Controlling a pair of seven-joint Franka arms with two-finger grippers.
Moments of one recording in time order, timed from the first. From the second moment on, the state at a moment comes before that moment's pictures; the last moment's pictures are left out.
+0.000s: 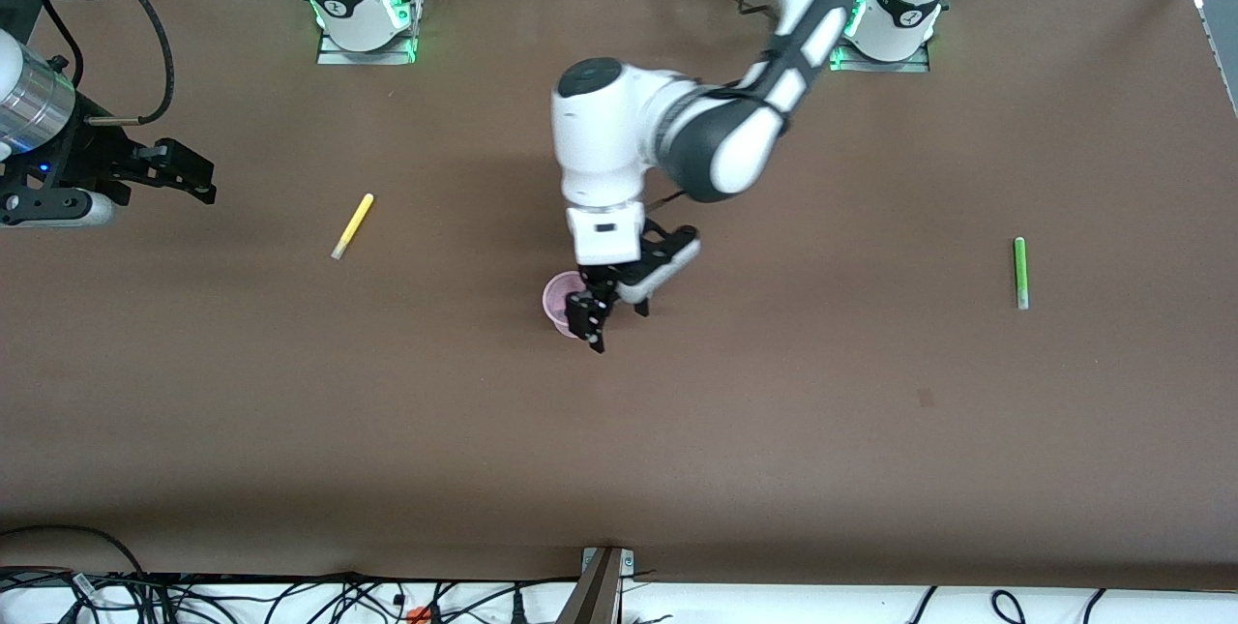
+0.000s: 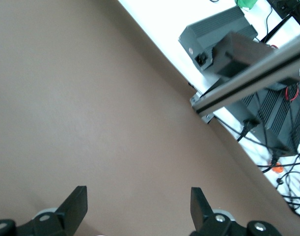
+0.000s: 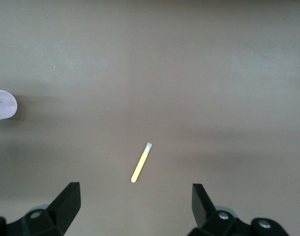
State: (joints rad) left arm -0.67 0.74 -0.03 -1.11 0.41 2.17 -1.75; right arm 0.22 0.09 -0.16 -1.55 -0.01 1.63 0.03
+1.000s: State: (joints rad) left arm -0.16 0.37 -0.03 -1.25 0.05 1.53 -0.41; right arm 0.22 0.09 -0.16 -1.55 -0.01 1.63 0.03
